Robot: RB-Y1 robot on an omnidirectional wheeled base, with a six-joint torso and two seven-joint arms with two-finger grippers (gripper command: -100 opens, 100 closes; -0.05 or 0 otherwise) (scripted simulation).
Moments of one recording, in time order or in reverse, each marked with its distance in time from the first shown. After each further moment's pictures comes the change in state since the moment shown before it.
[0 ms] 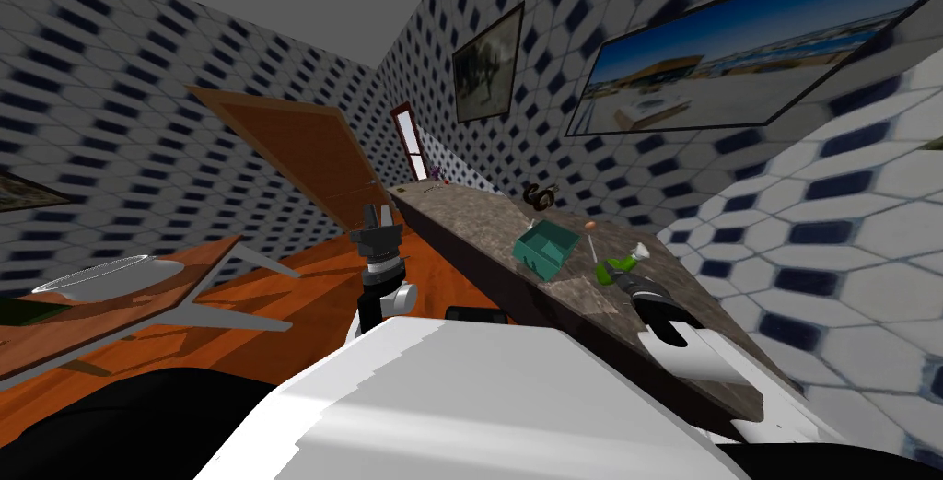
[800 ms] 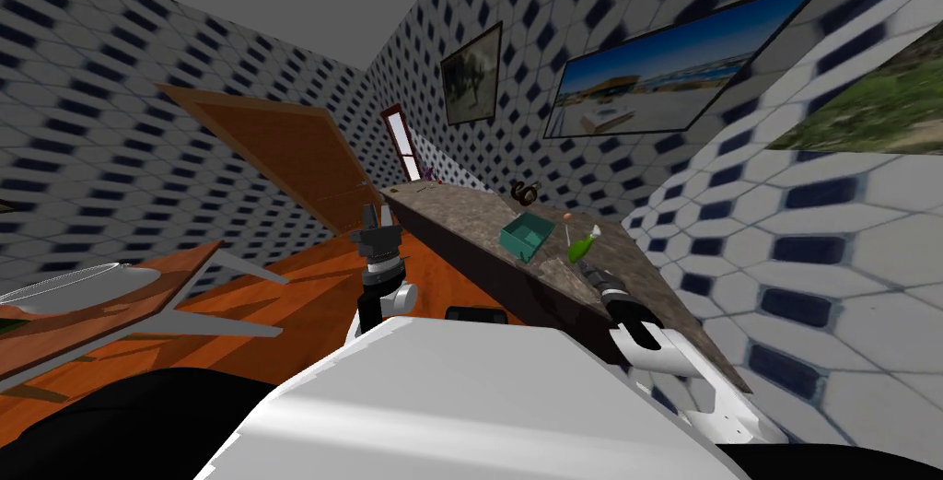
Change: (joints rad) left arm 0.000 0.000 0.000 0.000 0.000 0.000 0.000; right arm -0.015 0.135 0.076 -0.051 -0.044 -0.157 0.015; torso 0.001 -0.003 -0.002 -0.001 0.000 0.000
